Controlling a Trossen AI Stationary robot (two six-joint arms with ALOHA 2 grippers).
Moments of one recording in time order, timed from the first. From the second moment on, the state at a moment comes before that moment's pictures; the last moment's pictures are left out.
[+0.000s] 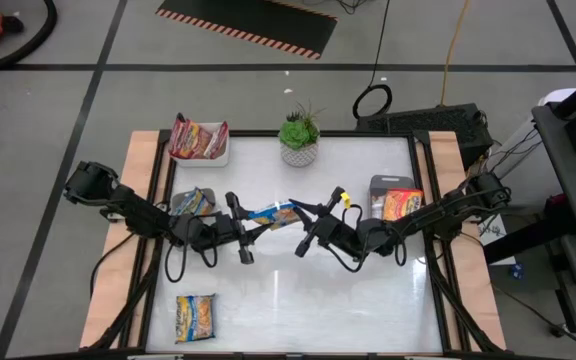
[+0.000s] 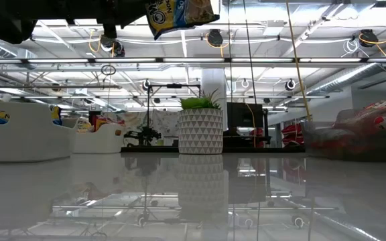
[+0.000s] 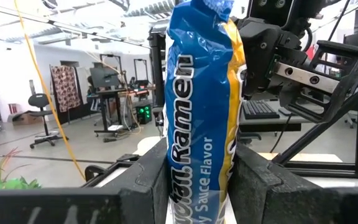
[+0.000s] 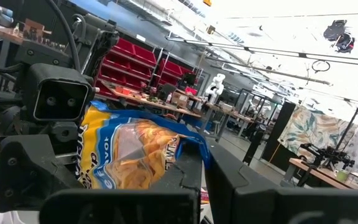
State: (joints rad) left arm -0.36 1.47 0.49 1.26 -0.58 0.24; right arm 0.33 1.62 0.97 0.95 0.86 -0.57
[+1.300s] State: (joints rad) left arm -0.36 1.47 0.49 1.26 -0.57 0.28; right arm 0.34 1.56 0.97 0.89 0.92 -0.64
